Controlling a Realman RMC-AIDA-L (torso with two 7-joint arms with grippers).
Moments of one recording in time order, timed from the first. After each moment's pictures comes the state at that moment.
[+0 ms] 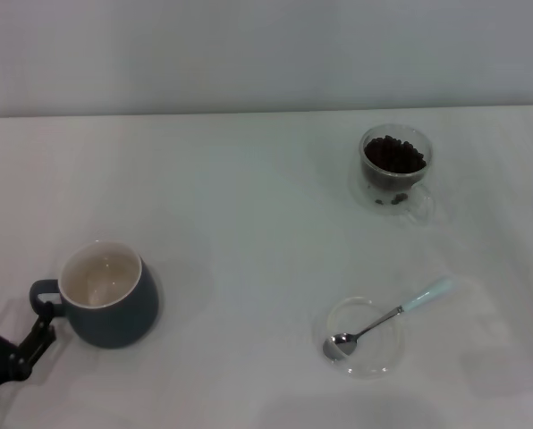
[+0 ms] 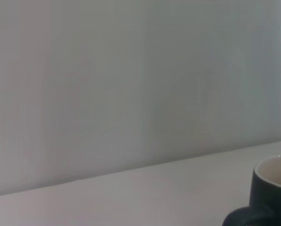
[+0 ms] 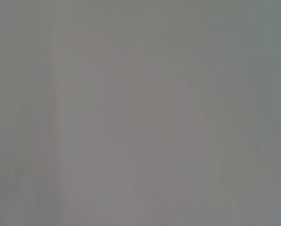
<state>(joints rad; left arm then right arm) -0.20 -2.08 2.84 0.08 -1.04 1.28 -0.13 0.22 2.01 -1.10 -0.07 -0.42 -1.49 0.49</state>
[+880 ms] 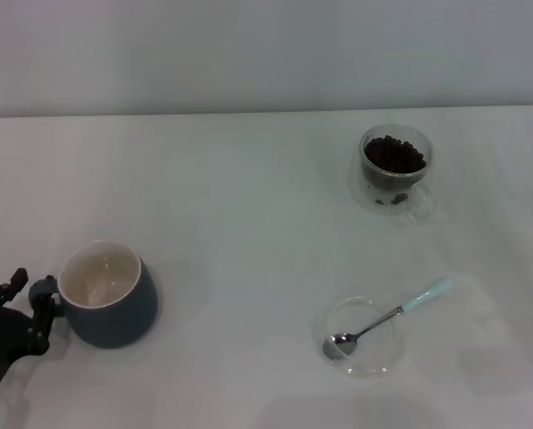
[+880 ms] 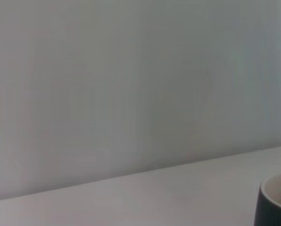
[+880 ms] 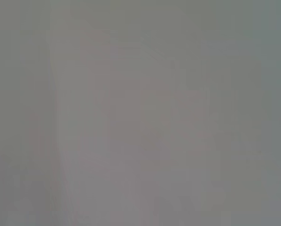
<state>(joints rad) -0.26 -2.08 2.83 0.11 -1.06 1.22 -0.13 0.22 2.01 -1.10 -0.07 -0.41 -1.49 0.49</state>
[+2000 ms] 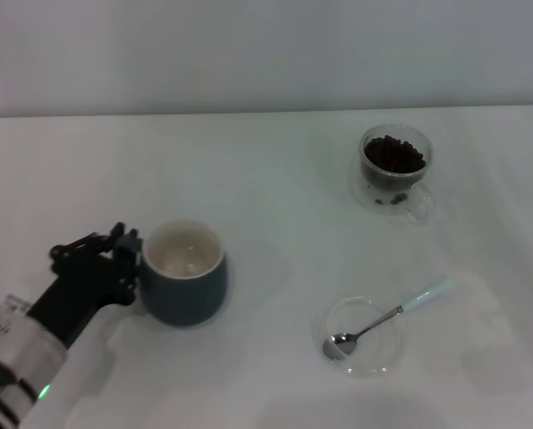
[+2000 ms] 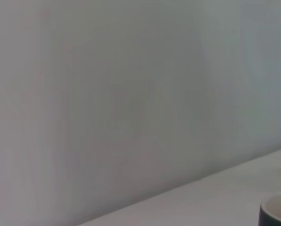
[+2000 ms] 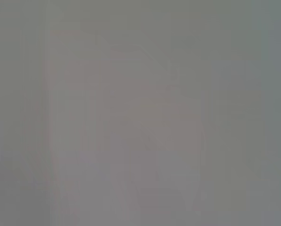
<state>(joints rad) -0.42 -2.09 2.84 0.25 -1.05 1.08 0.03 0.22 2.00 -1.09 -0.08 -0.41 -1.49 0.48</state>
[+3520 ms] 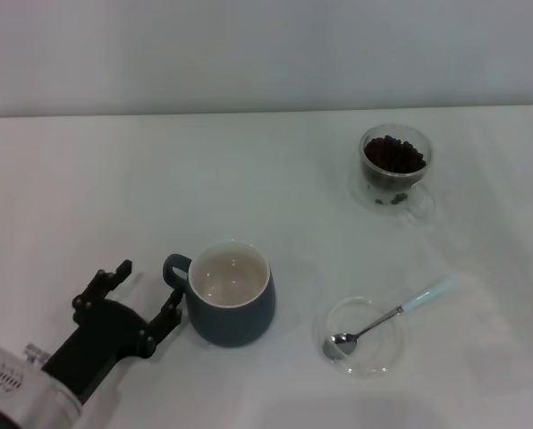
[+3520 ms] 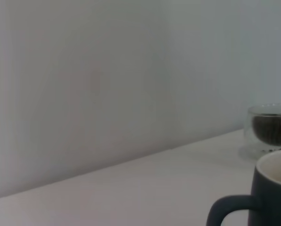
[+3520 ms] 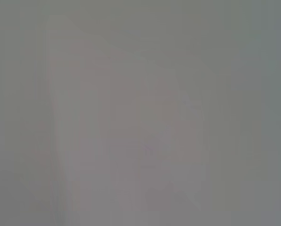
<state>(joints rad) -0.32 -2.09 2.84 0.32 -0.94 1.06 0.01 0.20 2.00 -1.10 -0.12 -0.43 -1.48 0.59</state>
